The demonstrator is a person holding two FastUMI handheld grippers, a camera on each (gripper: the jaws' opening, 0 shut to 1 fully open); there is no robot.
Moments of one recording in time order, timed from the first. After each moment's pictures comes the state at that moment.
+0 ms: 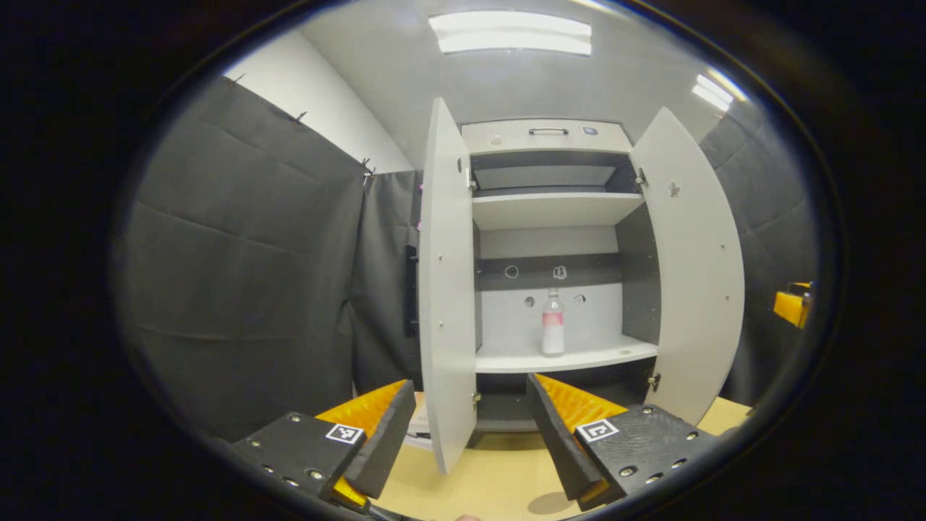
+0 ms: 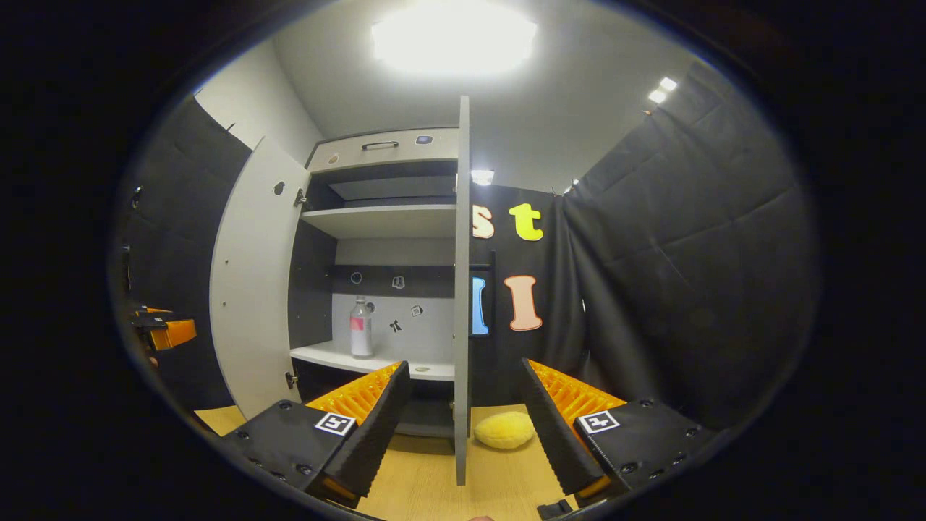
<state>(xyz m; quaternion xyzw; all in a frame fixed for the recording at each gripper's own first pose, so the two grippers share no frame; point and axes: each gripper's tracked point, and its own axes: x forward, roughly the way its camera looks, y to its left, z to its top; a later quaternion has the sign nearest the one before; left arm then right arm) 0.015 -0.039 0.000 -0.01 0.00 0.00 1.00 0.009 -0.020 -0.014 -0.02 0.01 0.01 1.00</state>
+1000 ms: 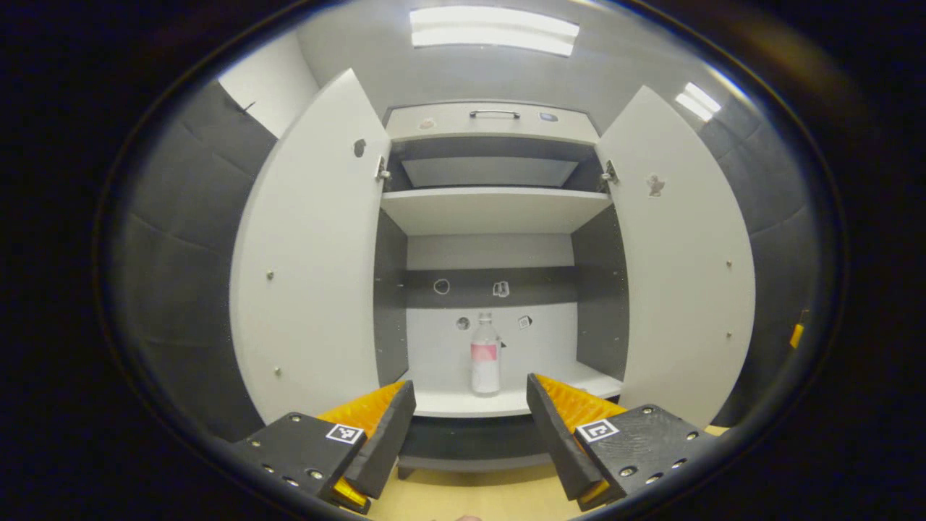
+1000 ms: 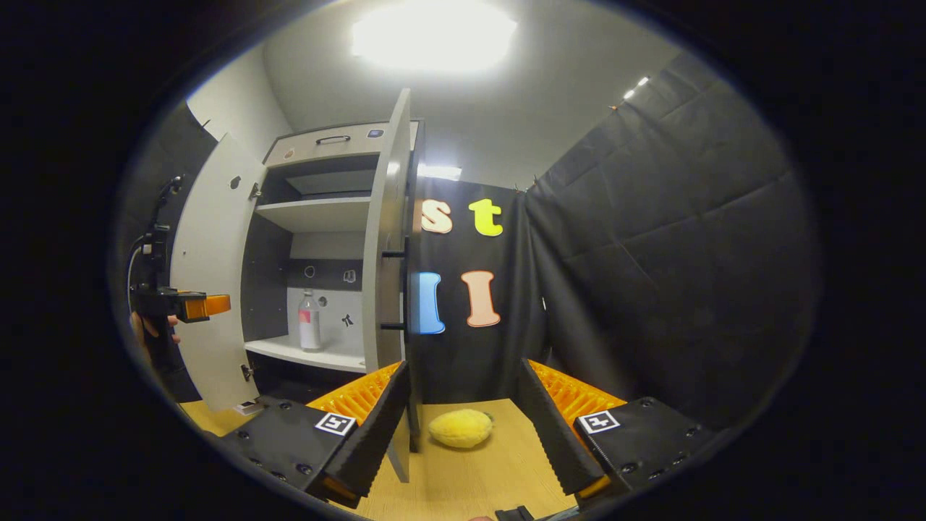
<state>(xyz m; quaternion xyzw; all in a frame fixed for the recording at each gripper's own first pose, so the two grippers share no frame) 0.173 -0.167 0.026 -0.03 -0.02 -0.11 0.99 0.020 -0.104 -0.022 -0.02 0.01 -0.07 1.00</state>
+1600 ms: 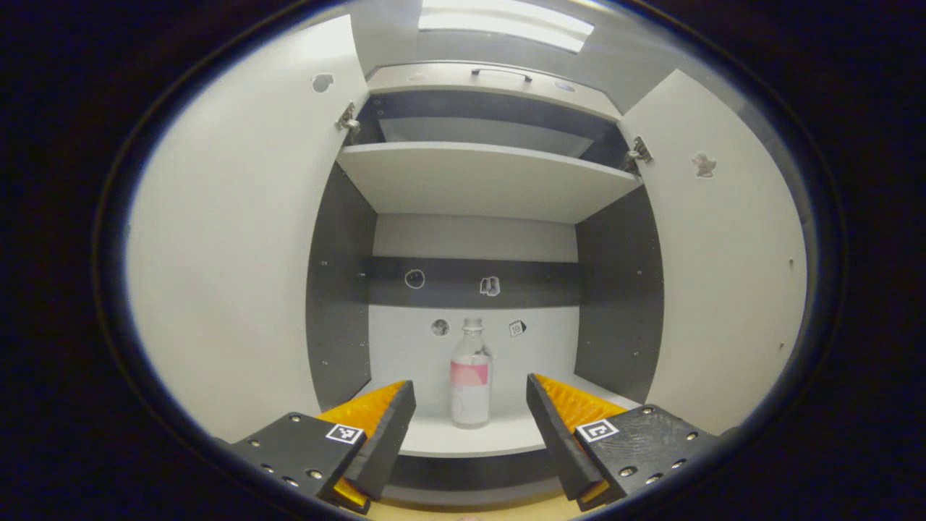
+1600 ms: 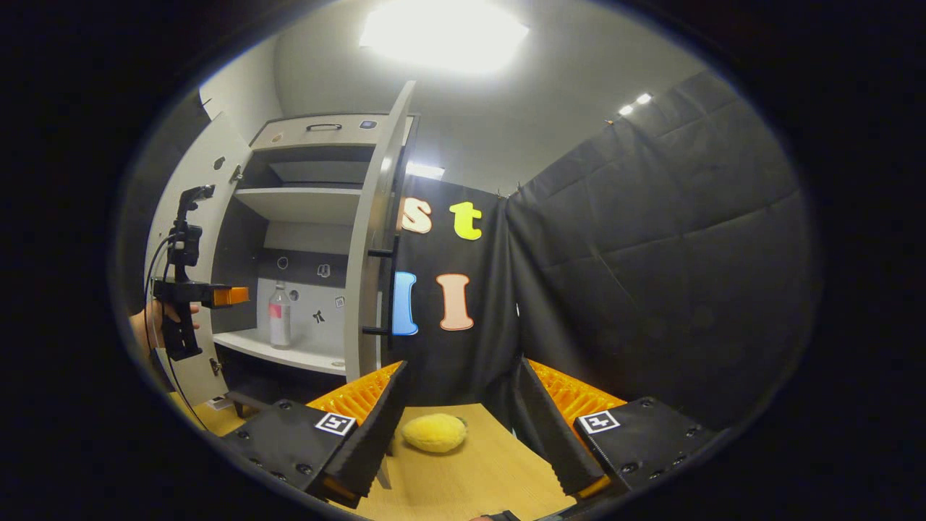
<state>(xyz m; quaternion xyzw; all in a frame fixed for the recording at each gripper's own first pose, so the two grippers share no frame) 0.312 -0.206 -0.002 -0.06 0.00 -0.15 0.99 0.033 -0.105 -0.021 -0.05 0.01 -0.13 0.99</state>
